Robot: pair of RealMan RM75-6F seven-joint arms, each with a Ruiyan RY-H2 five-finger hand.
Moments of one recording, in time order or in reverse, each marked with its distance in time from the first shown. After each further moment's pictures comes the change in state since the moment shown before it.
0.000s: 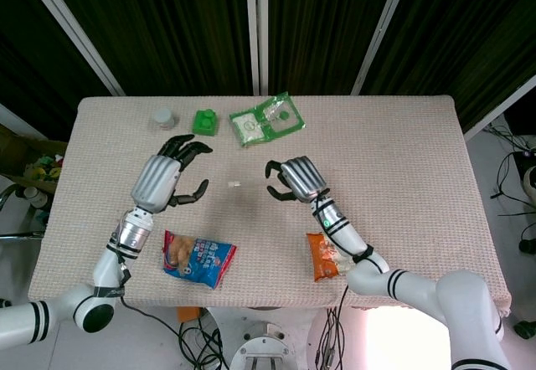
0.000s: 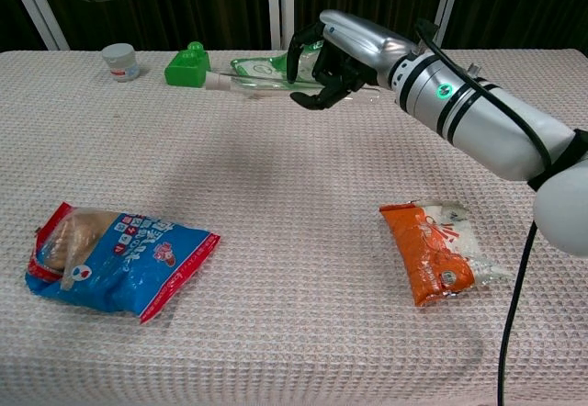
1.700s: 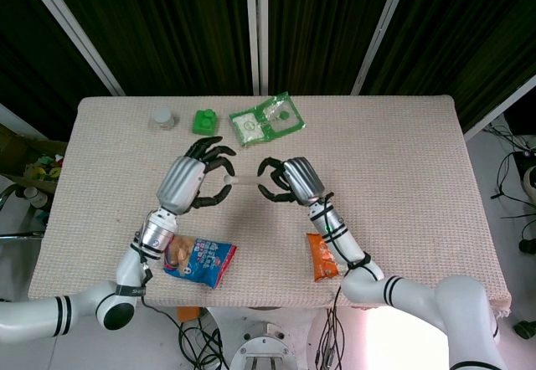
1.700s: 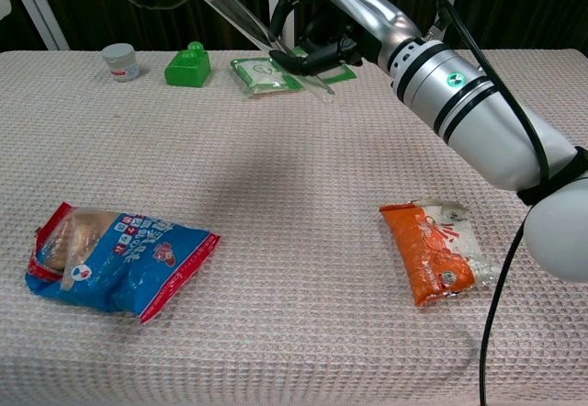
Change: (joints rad) left arm -0.058 -0.103 -0.040 -0.003 0.002 -0.021 -0.034; right arm -0.039 -0.025 0.025 -0.055 -0.056 0.170 0.250
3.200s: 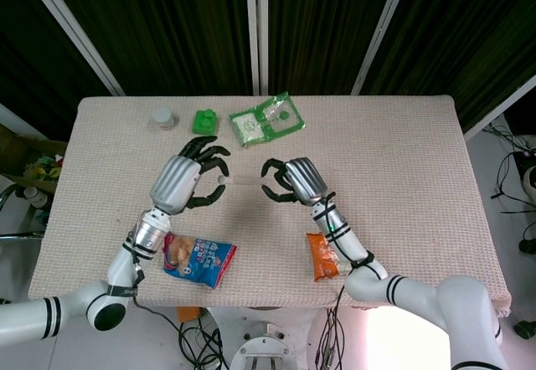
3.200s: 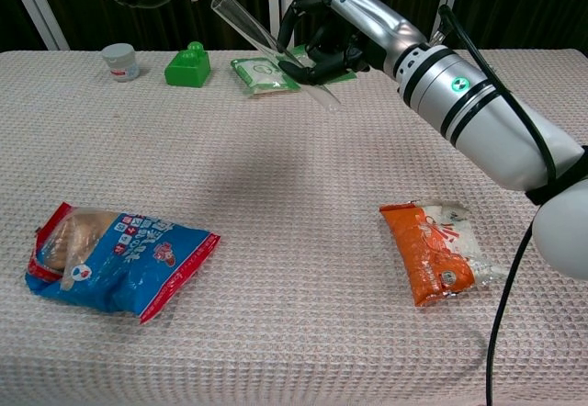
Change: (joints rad) left arm 0.018 0.054 -0.001 -0.026 0.015 -0.021 0.034; right arm -0.004 0.012 -0.014 0.018 -0.005 -0.020 -0.026
